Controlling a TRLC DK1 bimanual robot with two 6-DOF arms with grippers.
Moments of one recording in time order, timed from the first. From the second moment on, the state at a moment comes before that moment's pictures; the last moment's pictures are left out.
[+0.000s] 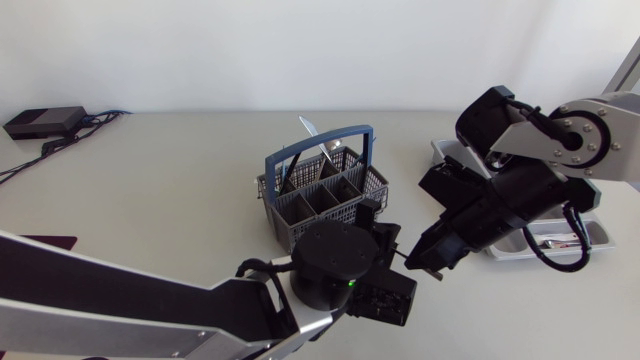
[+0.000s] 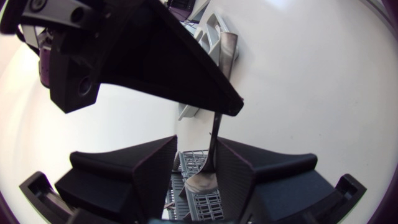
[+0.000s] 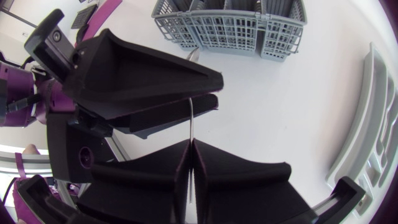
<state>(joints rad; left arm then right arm) -1.11 1.82 0.80 0.72 -0.33 1.23 0.37 1.37 0.98 -0.95 -0.42 -0.27</state>
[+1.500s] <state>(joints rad) -0.75 1.42 1.06 -0.14 -0.11 0.71 -0.61 1.39 0.61 -0.20 -0.48 -1.42</state>
